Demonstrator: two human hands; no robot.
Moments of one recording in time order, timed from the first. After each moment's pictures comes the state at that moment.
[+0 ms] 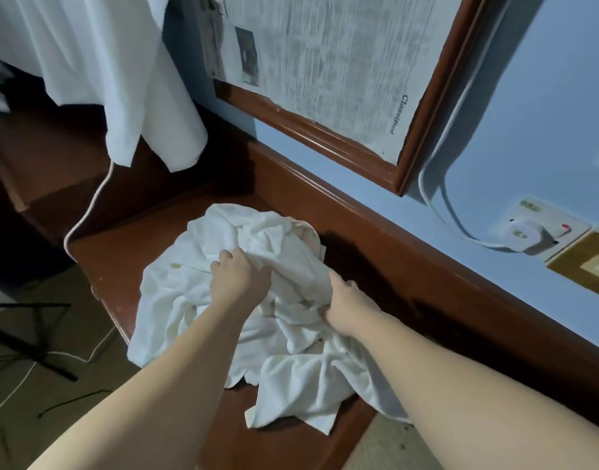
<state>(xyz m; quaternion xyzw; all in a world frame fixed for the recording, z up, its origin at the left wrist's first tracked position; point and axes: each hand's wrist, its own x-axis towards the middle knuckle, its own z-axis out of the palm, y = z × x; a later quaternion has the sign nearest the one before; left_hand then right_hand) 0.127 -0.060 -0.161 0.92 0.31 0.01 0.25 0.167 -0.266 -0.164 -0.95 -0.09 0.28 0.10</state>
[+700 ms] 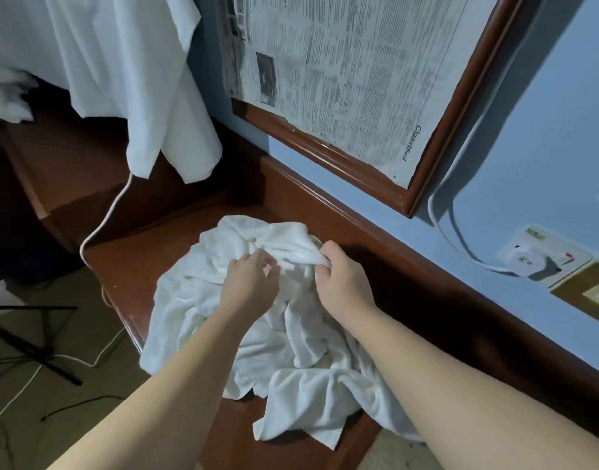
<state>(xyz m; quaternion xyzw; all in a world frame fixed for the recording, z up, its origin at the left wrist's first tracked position) 0.121 -0.045 -0.140 0.92 0.22 0.08 0.32 0.161 -0.226 -0.097 -0.92 -0.18 0.01 0.35</state>
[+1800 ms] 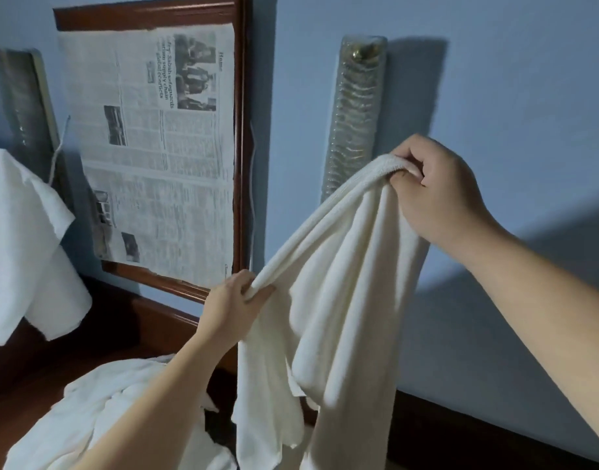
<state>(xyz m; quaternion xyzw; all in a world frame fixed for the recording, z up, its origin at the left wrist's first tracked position) 0.050 -0.269 0.144 0.87 -0.10 0.25 0.41 -0.035 -0.542 0.354 -0.84 -0.17 -0.43 0.29</state>
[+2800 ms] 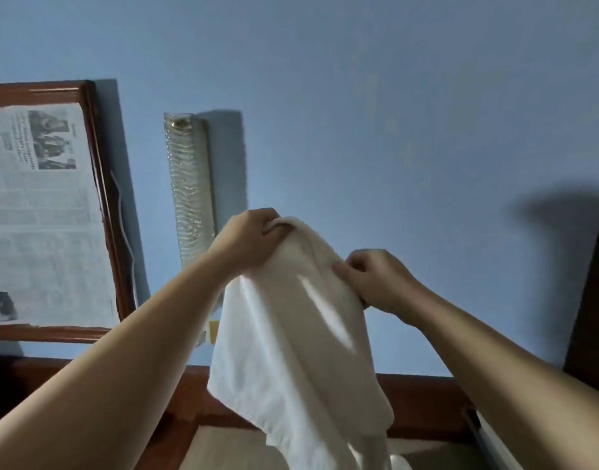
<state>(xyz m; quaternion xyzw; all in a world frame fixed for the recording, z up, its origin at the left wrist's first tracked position) -0.154 -0.540 0.338 0.85 -0.30 0.25 0.35 -0.285 -0.752 0.300 -0.91 0.03 -0.21 0.35</state>
